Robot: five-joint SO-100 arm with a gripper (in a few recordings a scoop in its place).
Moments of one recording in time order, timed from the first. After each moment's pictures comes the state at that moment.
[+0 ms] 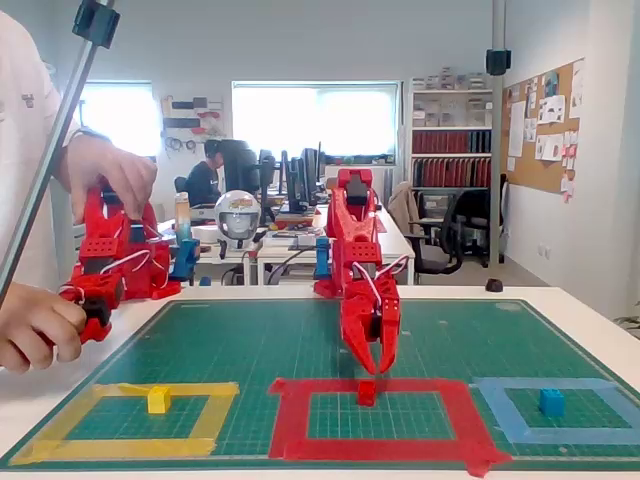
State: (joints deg) arm -6.2 50.1 97.1 -25.4 -92.5
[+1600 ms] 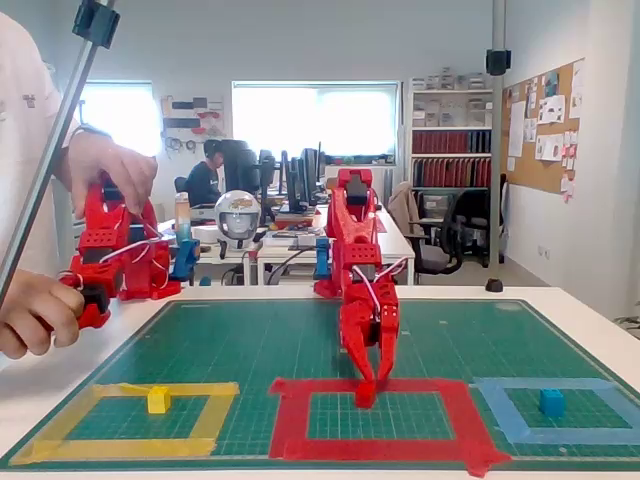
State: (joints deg) arm -6.2 50.2 99.1 -23.3 -92.2
